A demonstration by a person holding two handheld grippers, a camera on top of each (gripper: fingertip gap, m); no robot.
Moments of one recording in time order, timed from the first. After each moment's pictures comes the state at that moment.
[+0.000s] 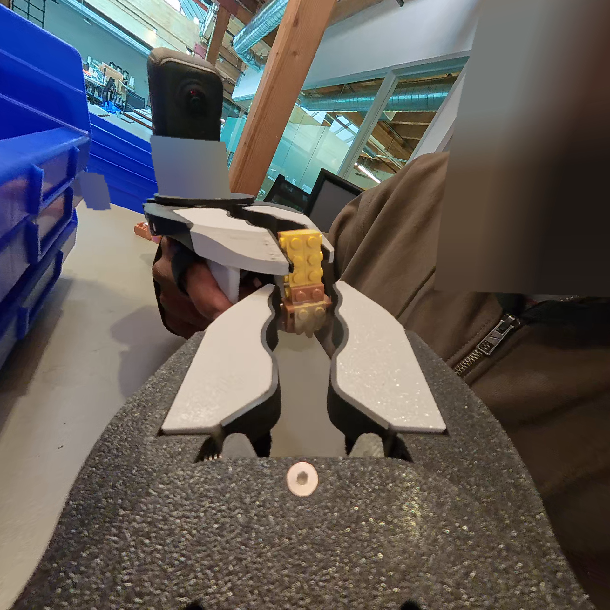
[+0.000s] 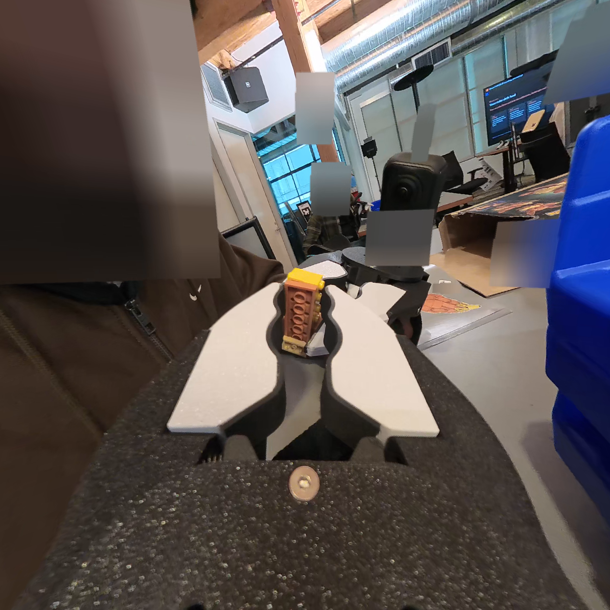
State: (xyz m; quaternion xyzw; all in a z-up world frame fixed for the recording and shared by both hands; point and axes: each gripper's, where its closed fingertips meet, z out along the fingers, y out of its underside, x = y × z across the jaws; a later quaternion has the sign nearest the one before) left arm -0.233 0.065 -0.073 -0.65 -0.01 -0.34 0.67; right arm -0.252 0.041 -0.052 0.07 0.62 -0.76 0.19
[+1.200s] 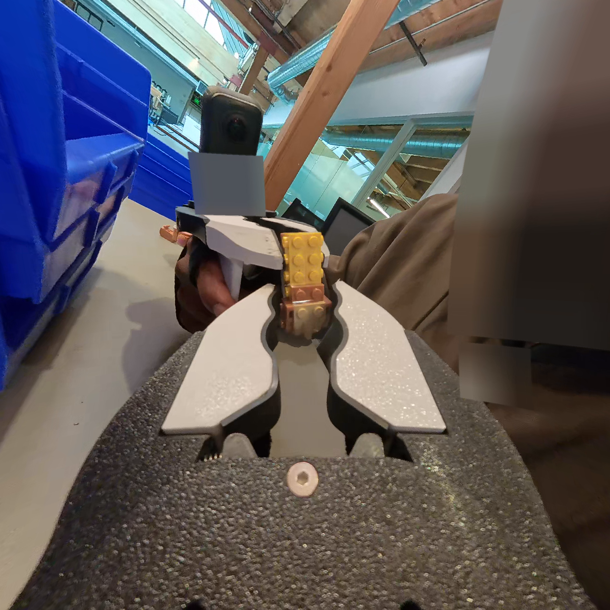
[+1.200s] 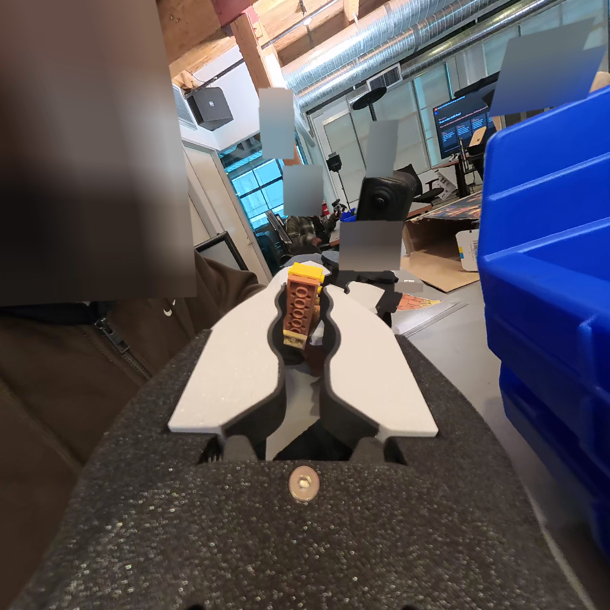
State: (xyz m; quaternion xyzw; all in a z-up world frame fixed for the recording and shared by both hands) left arm -0.252 0.066 -0.073 -0.63 -0.08 -0.36 0.68; right arm -0.272 0.047 -0.056 0.12 0.61 -0.77 0.15
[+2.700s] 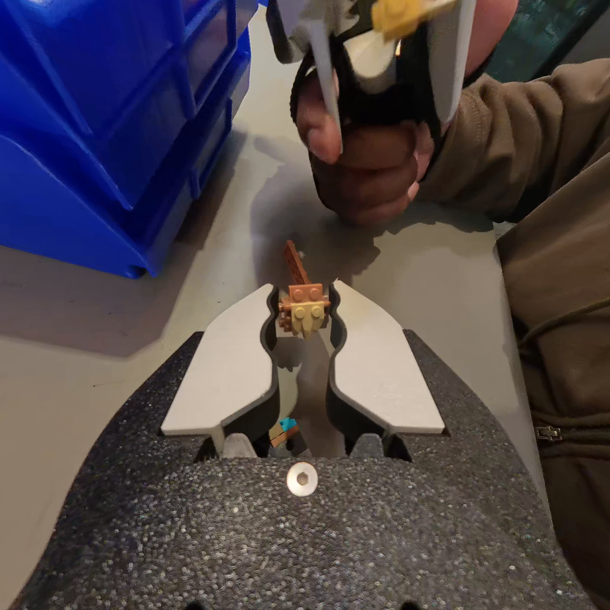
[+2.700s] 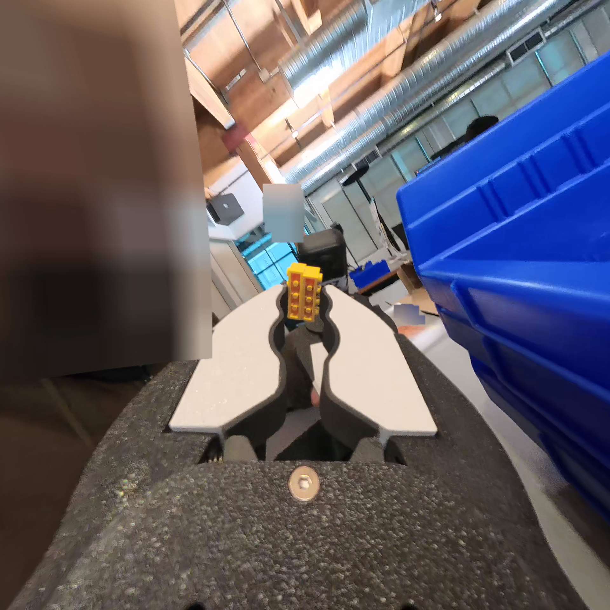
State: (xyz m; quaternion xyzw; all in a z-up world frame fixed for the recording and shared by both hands) left arm -0.278 0.072 -0.163 -0.86 -0.12 -0.10 0.48; right arm -0.296 0.088 -0.041 0.20 0.51 -0.82 0.20
